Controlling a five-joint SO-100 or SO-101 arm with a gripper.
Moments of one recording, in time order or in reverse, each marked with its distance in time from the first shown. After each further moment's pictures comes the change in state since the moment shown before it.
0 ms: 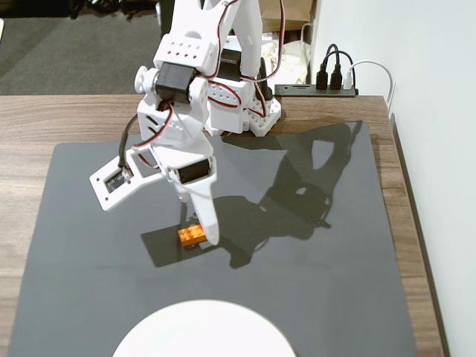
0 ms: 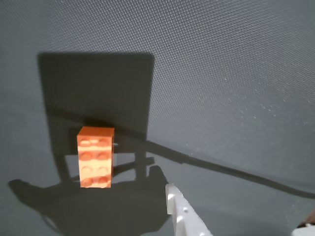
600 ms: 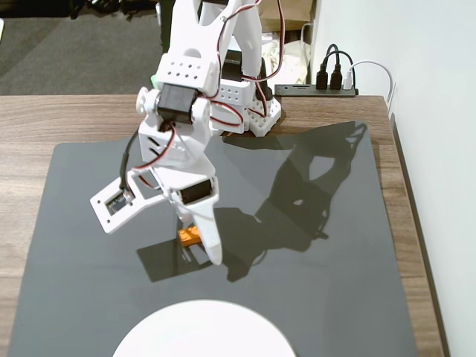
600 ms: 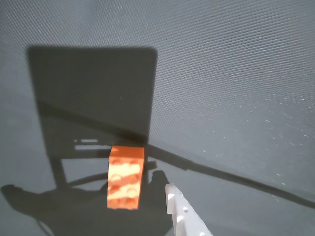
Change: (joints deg) arm -2.4 -8.3 -5.5 -4.7 0.2
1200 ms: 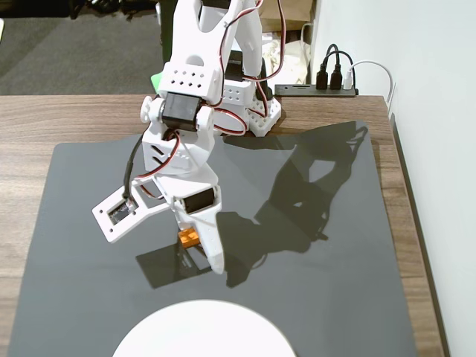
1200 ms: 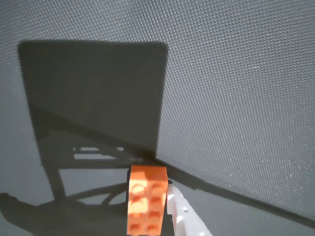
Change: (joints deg) arm -0.9 -2.0 0.8 -5.1 0.0
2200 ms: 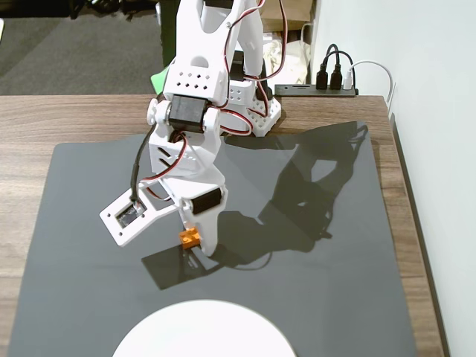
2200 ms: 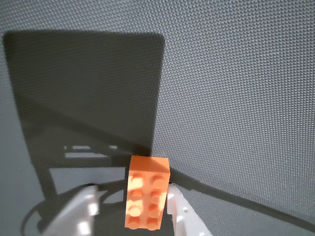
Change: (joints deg) arm -1.7 -0.2 1.3 -0.2 -1.2
